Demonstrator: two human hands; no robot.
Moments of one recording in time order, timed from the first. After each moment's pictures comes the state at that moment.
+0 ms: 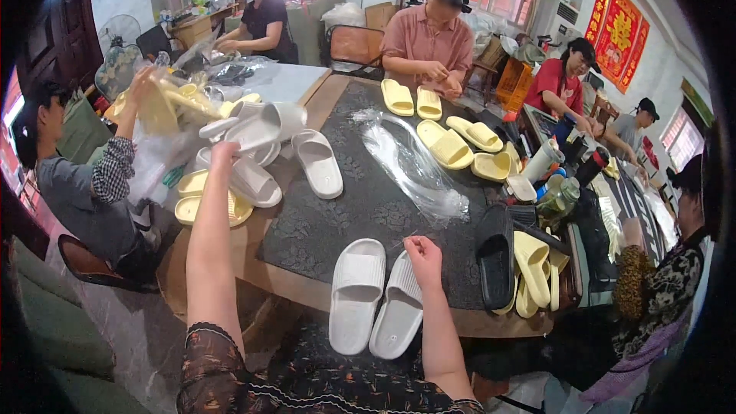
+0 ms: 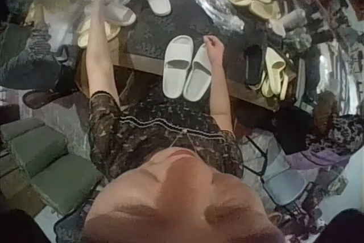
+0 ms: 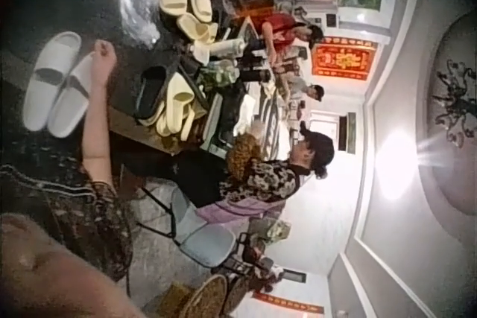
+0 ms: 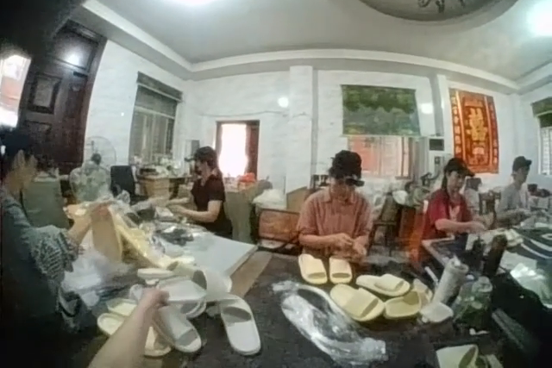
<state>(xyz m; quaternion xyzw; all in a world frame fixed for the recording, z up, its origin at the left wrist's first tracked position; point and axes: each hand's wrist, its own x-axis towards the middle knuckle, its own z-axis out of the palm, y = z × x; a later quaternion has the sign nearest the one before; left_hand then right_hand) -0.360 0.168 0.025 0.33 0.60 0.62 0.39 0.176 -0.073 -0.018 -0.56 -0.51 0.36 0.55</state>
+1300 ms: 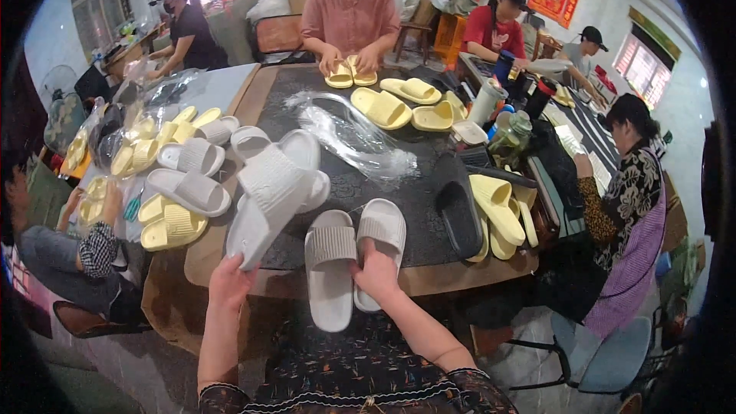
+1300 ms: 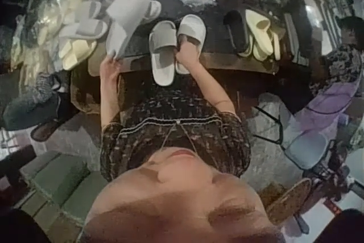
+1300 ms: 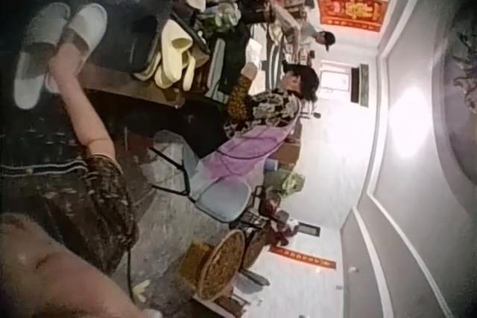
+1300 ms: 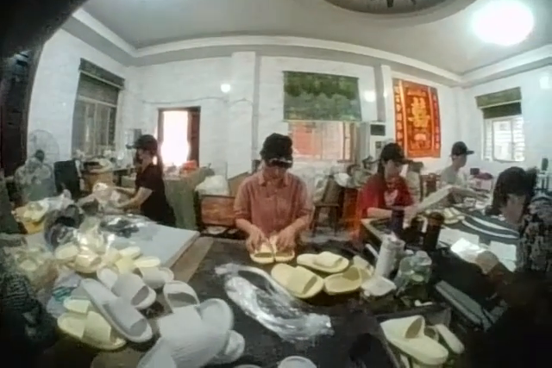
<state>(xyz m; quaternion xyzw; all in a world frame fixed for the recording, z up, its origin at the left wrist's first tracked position) -0.179 -0.138 0.019 0.17 0.32 0.57 0.74 0.143 -0.170 -0.001 -0.70 -0.64 0.19 0.26</state>
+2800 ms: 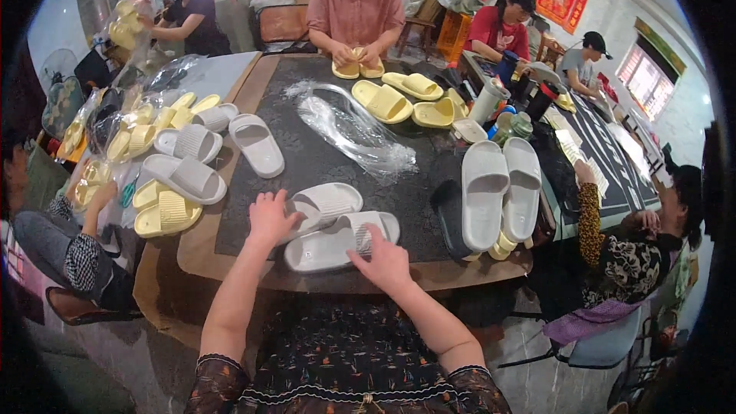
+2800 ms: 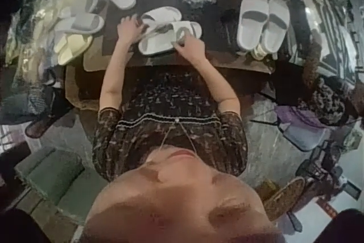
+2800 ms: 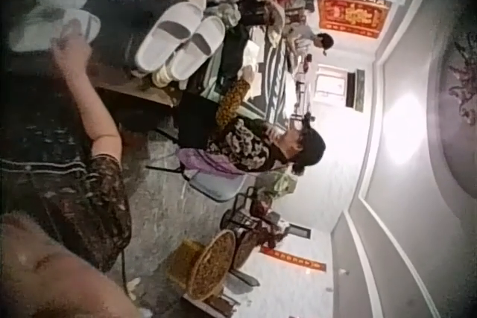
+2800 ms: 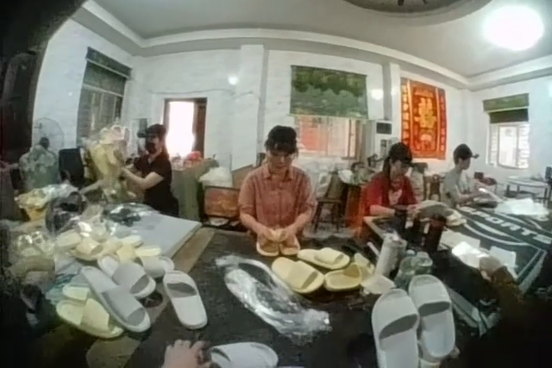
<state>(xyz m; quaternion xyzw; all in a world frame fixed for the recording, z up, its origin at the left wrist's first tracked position) -0.071 -0.036 0.021 0.78 0.61 0.13 0.03 0.172 -0.168 0.033 -0.69 -0.67 0.16 0.21</state>
